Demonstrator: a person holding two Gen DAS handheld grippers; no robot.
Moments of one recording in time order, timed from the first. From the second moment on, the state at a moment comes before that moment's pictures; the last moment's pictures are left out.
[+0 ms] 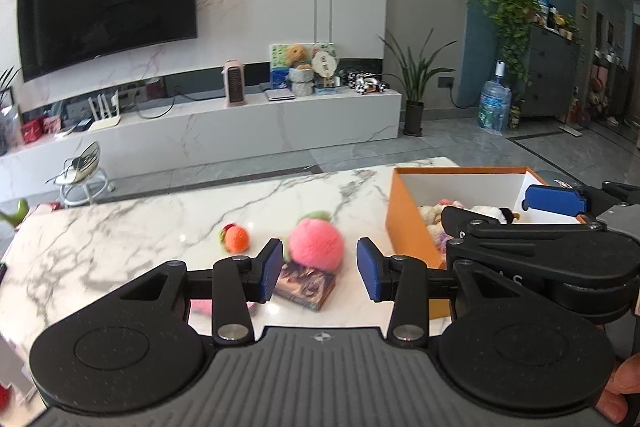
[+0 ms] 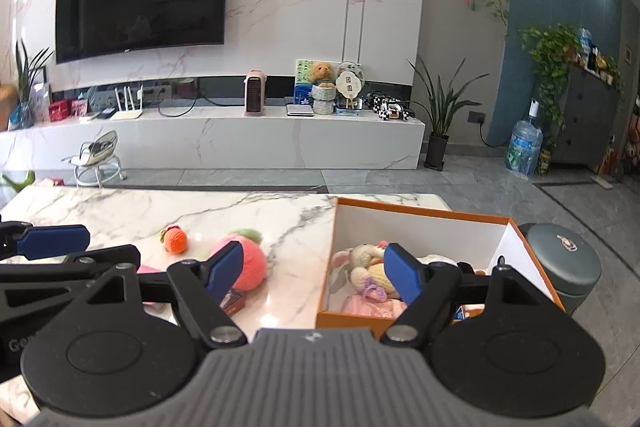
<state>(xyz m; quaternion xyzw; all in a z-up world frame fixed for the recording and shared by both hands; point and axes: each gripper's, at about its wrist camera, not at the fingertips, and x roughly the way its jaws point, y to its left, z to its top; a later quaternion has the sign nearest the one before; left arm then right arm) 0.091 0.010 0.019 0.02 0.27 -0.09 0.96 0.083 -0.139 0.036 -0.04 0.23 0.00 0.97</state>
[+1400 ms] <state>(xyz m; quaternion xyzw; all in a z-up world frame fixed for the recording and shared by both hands) 0.121 0.101 -0.067 -0.05 0.38 -0.05 0.92 0.119 -0.036 -0.037 -0.14 0.33 0.03 0.93</state>
